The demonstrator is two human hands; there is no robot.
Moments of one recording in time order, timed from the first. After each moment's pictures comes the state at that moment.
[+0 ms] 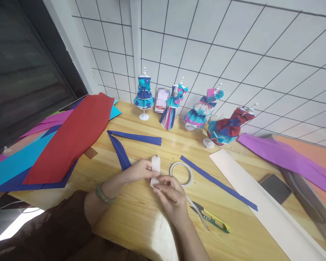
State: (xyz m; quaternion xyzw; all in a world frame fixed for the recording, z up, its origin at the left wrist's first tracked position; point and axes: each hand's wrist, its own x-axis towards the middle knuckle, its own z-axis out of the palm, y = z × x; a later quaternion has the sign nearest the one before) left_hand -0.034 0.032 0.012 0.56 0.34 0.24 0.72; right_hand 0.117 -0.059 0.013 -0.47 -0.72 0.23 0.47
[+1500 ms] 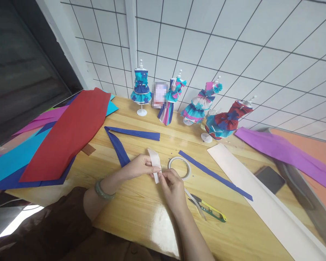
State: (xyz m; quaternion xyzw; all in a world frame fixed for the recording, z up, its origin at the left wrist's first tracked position) left_hand -0.031 0.030 0.010 0.56 0.31 0.23 0.74; right_hand 0.118 -0.052 0.001 -0.57 -0.66 0.25 0.42
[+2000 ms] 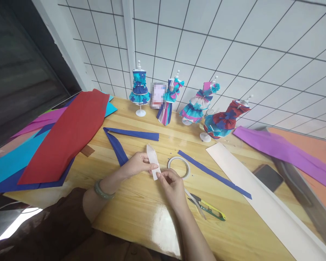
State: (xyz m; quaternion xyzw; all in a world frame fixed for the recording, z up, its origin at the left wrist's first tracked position) left_hand -0.031 0.032 0.013 0.49 0.35 0.30 0.74; right_hand 0.118 -0.048 -0.001 -0.60 -0.52 0.40 0.46
